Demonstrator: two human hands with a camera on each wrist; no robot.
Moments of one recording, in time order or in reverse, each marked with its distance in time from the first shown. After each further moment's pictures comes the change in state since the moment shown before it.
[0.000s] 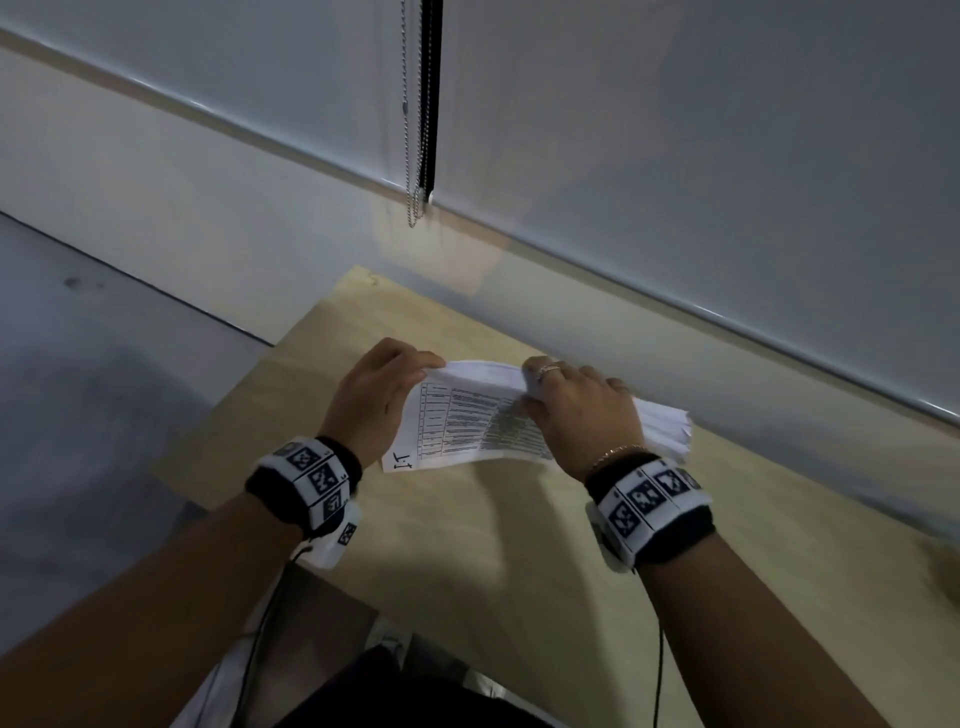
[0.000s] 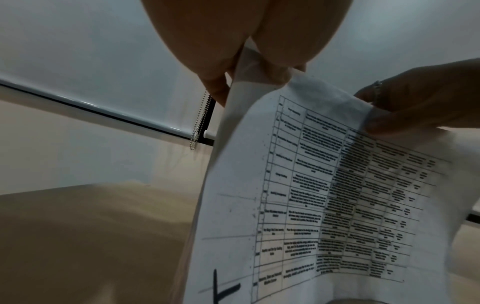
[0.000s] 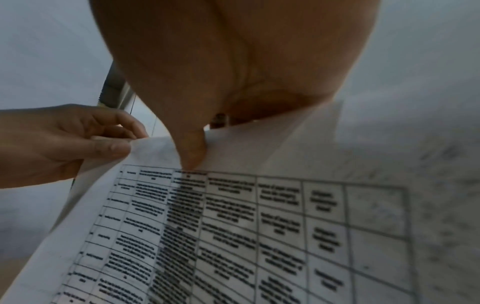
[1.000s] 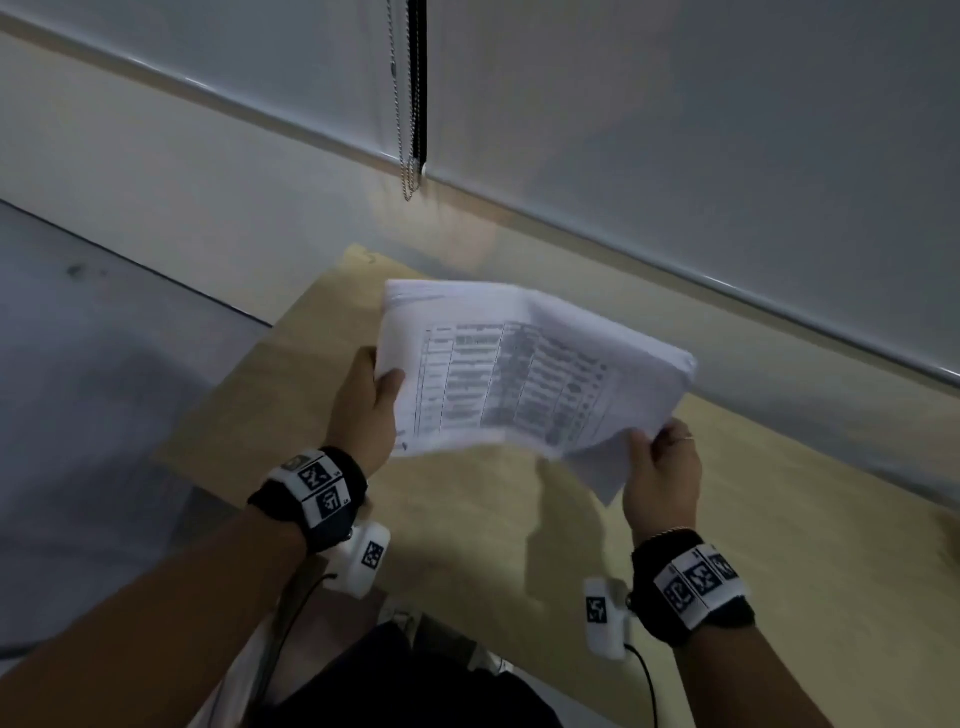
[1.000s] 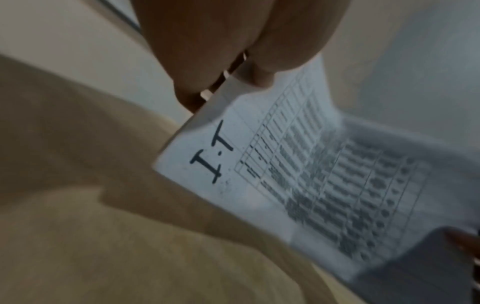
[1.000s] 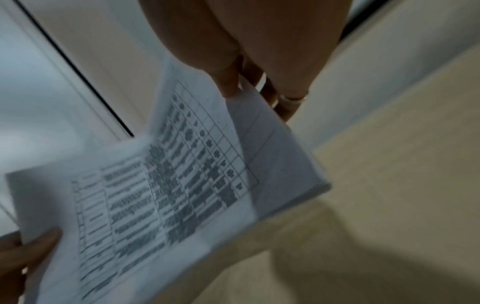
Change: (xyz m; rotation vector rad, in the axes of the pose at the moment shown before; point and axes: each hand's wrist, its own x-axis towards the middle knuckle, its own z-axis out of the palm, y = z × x) left_hand -0.027 0.004 0.021 -0.265 -0.015 -0.702; right_hand -0.076 0.060 0.082 1.055 0.368 0.741
